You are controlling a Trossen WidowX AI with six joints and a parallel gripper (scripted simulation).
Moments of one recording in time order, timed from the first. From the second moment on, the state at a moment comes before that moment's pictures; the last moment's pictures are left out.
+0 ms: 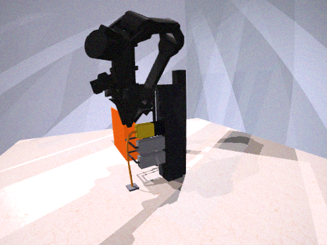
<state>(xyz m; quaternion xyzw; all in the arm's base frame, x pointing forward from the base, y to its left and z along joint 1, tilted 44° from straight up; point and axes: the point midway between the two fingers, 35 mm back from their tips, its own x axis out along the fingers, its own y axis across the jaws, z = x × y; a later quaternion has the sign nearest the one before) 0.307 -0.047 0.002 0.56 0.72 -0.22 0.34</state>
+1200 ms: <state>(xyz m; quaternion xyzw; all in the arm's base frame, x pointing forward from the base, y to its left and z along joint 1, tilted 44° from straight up) 0.294 -0.018 0.022 0.55 0.73 -0.21 0.34</state>
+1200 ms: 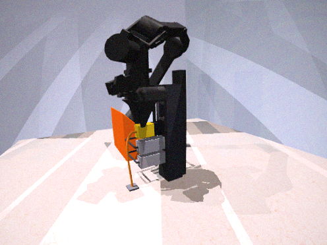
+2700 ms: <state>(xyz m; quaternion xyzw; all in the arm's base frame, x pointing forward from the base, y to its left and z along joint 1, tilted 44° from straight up) 0.295 -0.013 0.011 0.56 0.74 -0.20 0.31</state>
